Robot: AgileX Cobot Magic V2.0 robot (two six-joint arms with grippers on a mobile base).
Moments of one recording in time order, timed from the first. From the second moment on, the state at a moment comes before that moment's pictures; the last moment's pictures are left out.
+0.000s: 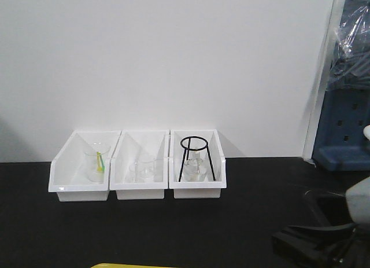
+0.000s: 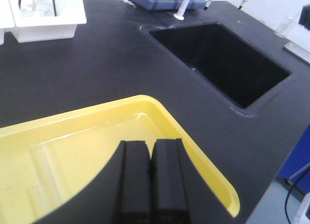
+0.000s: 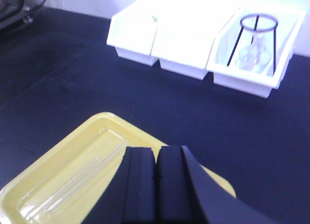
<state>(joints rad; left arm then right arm) -0.14 0.76 -0.44 1.76 -0.64 -2.04 0.57 0.83 -0.75 0.17 0.39 -0.07</state>
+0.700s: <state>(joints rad) -0.14 0.70 -0.43 1.76 -0.65 -2.04 0.57 0.82 -0.75 0.15 0.40 -0.07</state>
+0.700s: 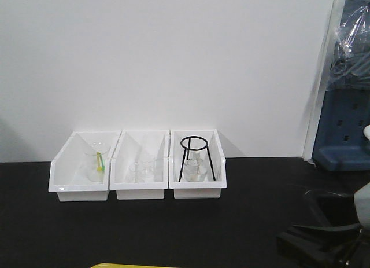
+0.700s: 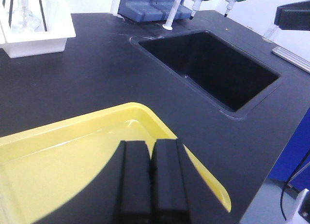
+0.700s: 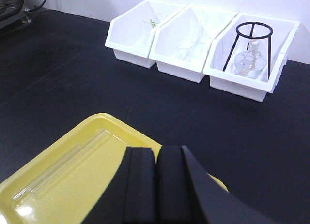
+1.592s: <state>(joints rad) -0.14 0.58 -0.27 0.43 -0.20 -0.60 0.57 0.82 -0.75 0.15 0.40 -0.08</state>
